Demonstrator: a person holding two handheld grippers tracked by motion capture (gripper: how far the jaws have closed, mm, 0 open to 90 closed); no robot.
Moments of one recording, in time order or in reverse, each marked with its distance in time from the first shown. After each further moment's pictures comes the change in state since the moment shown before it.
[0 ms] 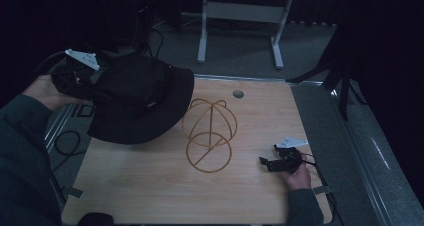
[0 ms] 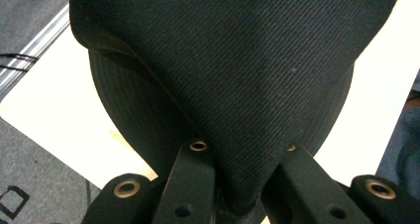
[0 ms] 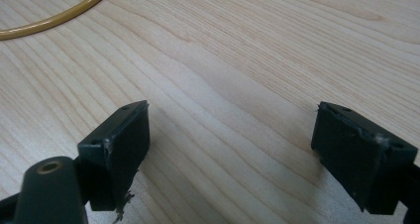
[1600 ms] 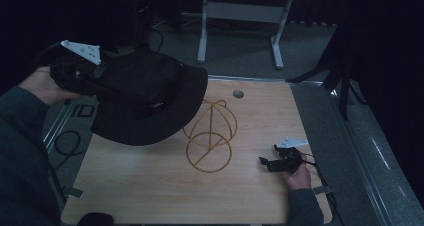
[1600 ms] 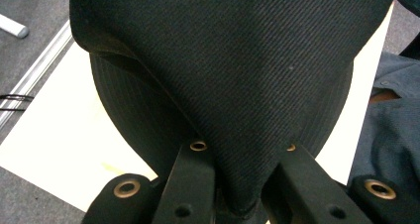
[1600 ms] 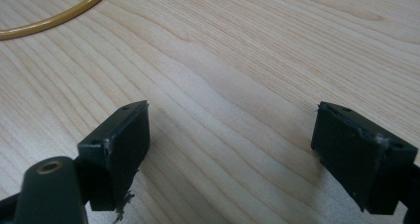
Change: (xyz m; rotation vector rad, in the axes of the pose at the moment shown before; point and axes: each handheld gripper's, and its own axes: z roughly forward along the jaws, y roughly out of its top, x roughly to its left) left arm -0.021 0.028 -0.021 -0.033 -0.061 0.127; right arm 0.000 0.000 0.000 0.000 0.000 -0.001
